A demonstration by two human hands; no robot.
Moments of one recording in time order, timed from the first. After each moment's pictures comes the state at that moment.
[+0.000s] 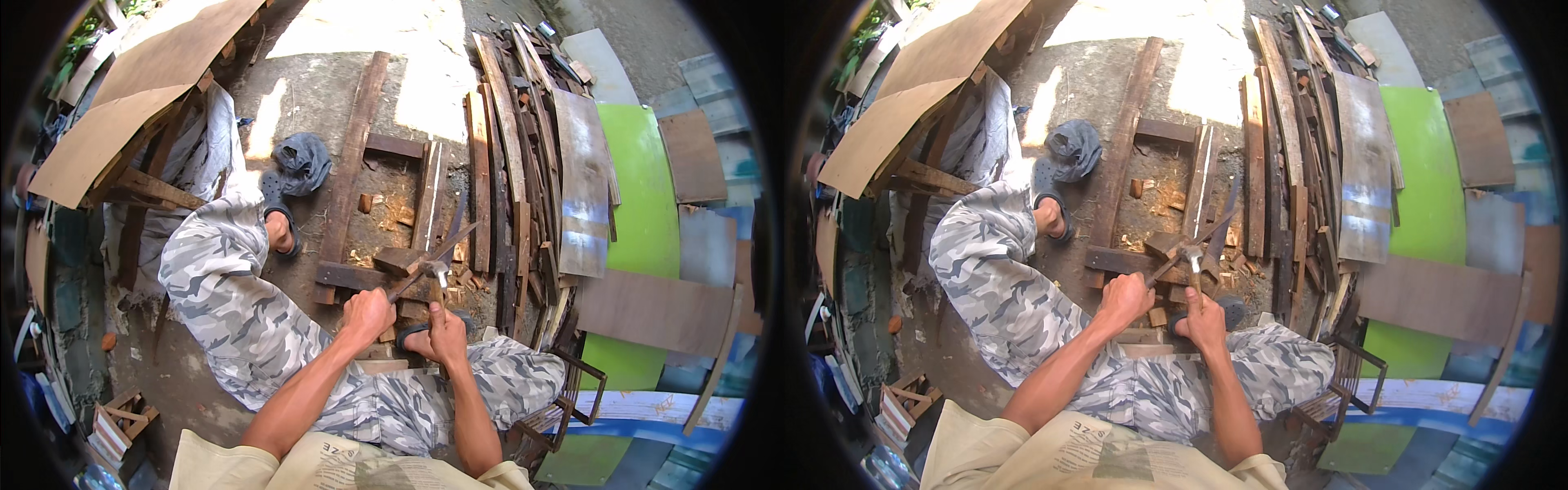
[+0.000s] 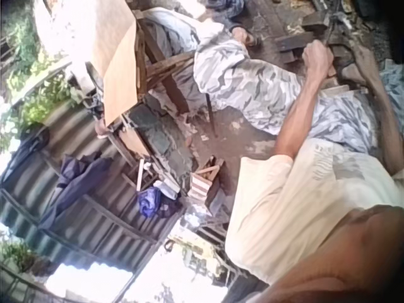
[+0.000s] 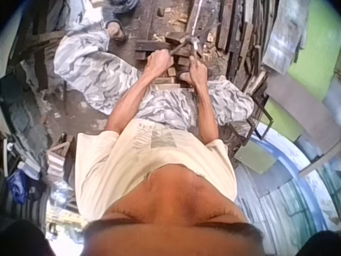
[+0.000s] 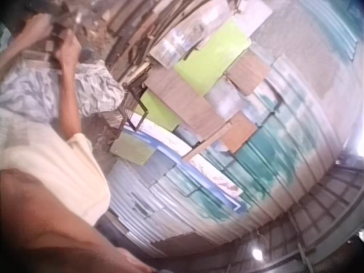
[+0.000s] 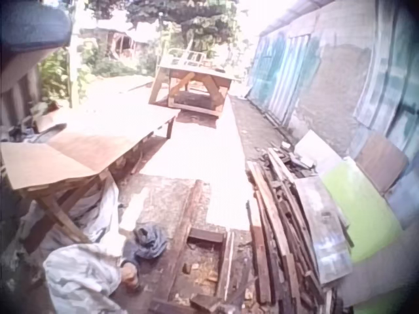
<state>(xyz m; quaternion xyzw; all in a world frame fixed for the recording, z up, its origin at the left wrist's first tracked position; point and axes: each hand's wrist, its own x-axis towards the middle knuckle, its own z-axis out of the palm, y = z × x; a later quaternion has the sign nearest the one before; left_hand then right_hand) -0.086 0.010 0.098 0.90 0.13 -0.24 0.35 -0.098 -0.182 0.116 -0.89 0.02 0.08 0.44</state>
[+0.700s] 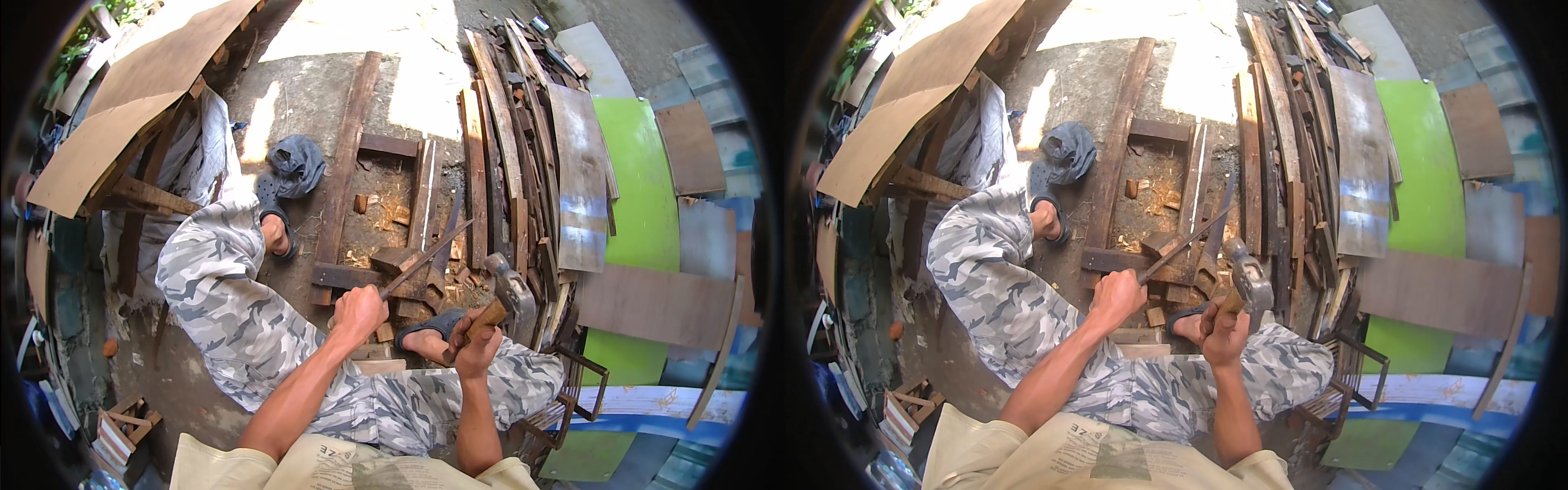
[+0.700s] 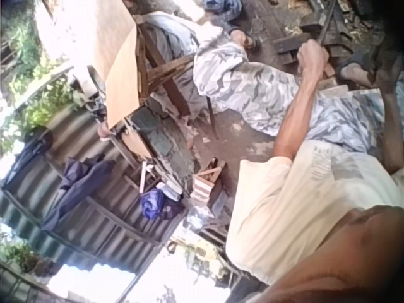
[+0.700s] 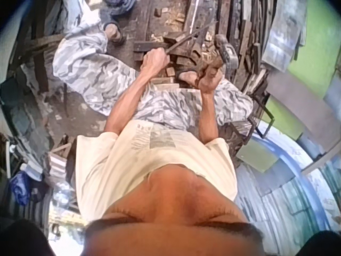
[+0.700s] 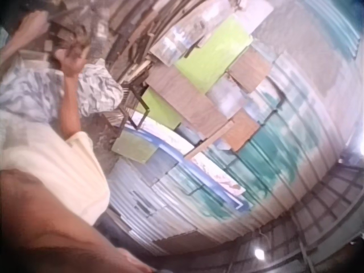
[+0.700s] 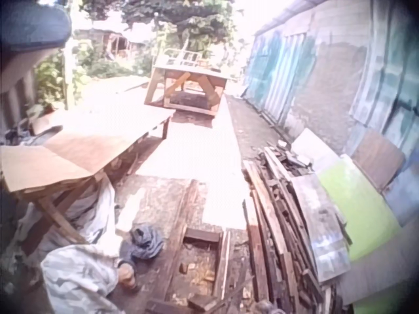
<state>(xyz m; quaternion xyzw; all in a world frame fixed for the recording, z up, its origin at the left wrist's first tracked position) -0.080 0.016 0.102 0.90 0.15 -0.25 0.32 -0.097 -0.174 0.181 -0.72 0.02 -0.02 0.70</state>
